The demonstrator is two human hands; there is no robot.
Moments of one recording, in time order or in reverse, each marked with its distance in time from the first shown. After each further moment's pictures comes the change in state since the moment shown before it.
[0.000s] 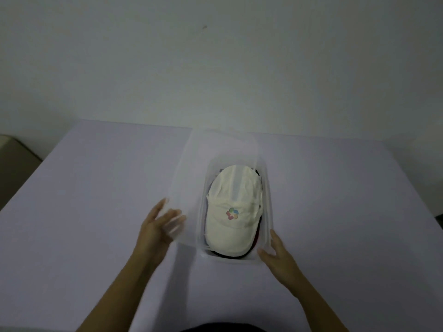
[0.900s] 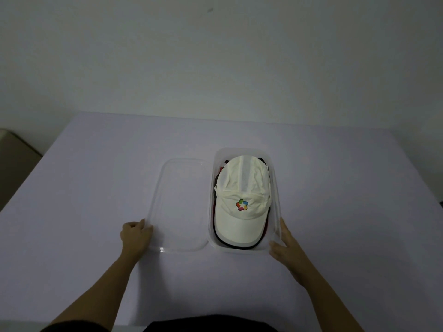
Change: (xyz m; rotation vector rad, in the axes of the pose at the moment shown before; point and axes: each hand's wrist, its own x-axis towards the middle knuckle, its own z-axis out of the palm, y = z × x) left_hand 0.072 -0.028 -0.122 1.073 0.353 -0.001; right_hand -0.003 -0.005 0.010 0.152 0.035 0.050
